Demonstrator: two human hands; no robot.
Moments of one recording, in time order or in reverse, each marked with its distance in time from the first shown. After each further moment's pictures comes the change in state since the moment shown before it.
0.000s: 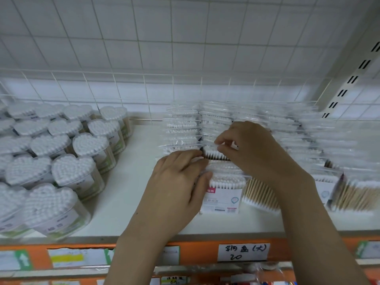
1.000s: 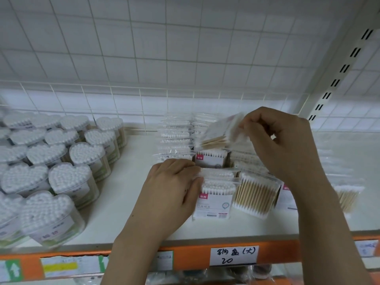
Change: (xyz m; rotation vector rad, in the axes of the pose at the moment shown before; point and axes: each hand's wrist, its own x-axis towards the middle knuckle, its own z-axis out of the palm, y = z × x) left_hand 0.000 0.002 -0.005 -0.003 0.030 0.018; right_hand -0.032 -0.005 -0.045 0.446 0.491 -0.051
